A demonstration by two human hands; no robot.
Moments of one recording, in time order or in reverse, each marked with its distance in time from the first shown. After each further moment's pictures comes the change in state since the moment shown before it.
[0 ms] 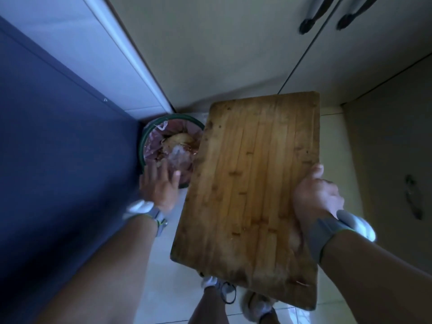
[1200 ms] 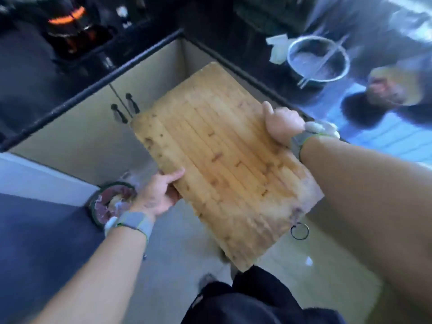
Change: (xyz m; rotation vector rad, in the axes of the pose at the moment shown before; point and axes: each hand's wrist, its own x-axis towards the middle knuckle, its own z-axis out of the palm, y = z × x) left_hand -0.360 0.262 -0.283 -1.395 -0.998 0.030; right_hand -0.119 0.270 -0.428 0.225 0.309 -0.065
